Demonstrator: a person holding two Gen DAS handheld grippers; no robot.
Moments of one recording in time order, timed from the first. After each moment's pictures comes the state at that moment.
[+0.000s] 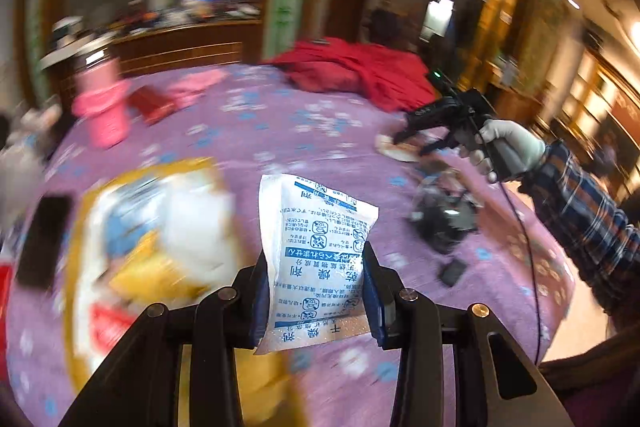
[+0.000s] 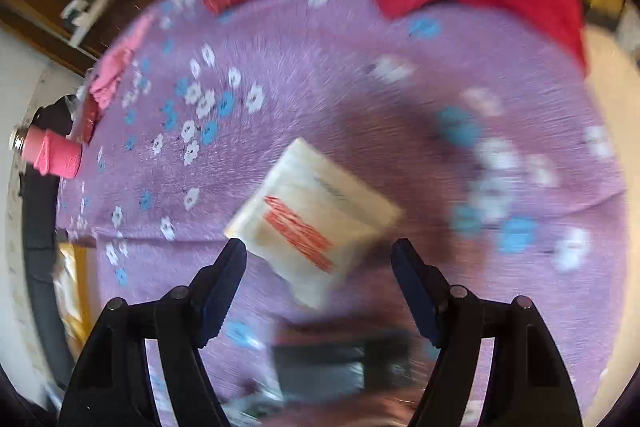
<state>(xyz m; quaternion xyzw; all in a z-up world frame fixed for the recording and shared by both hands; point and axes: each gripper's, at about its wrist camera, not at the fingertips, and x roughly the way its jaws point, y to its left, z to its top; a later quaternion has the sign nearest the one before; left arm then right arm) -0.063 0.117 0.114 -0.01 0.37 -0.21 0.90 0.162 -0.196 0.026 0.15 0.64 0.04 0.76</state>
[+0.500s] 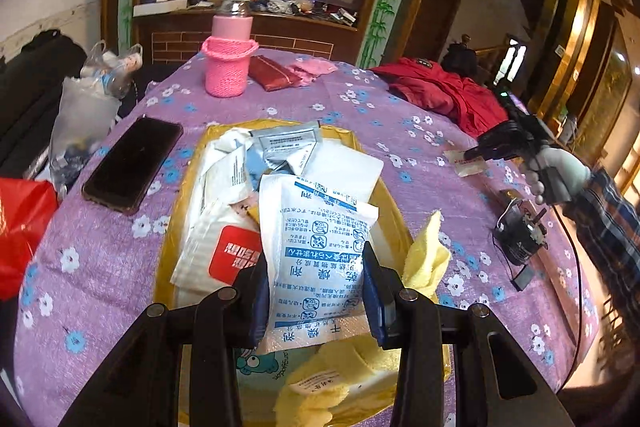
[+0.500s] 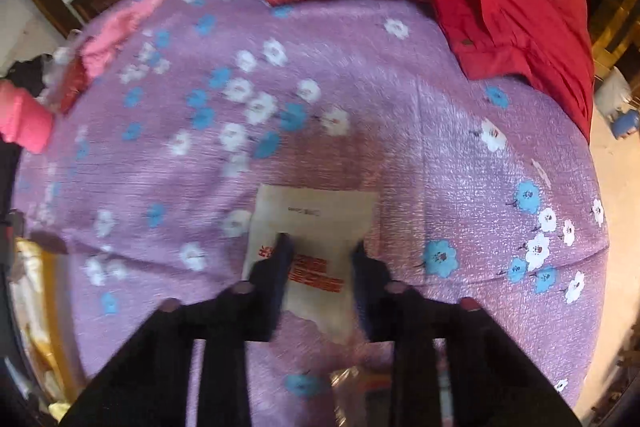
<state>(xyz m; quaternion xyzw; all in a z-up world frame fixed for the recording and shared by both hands) -0.084 0.220 0.076 -0.09 0.37 -0.08 0.92 0.155 -0.108 0.056 0.04 0.58 0.04 0.81</state>
